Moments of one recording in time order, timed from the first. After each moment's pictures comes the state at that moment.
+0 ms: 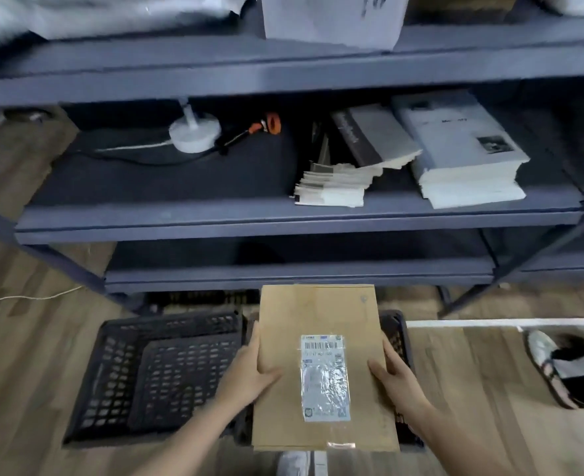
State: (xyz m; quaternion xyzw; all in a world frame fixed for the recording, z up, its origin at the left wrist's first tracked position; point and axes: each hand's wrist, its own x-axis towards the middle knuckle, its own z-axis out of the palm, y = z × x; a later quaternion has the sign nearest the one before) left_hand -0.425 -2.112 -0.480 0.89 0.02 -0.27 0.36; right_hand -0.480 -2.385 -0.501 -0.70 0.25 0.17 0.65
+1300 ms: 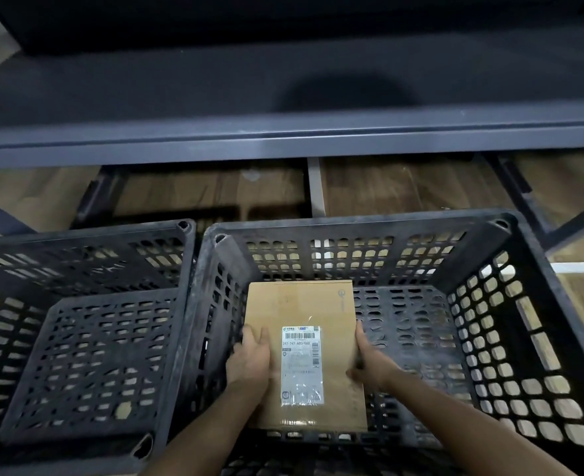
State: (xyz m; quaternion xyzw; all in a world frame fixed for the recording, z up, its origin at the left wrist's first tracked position) left_hand -0.413 -2.116 -0.966 0.95 0.07 -0.27 0.12; right_hand -0.430 -2.341 -0.962 -0.87 0.10 0.40 0.28
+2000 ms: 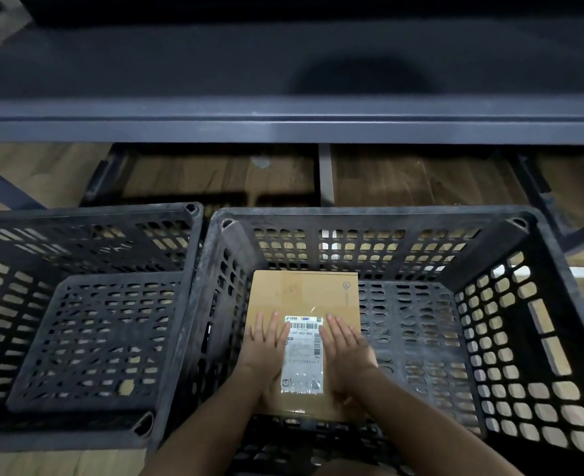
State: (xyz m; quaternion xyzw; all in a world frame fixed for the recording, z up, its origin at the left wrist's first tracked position) left_hand -0.415 -2.127 -0.969 0.90 -0.21 -0.35 -0.17; right_hand -0.431 -2.295 -0.973 -0.91 -0.15 0.37 -0.10
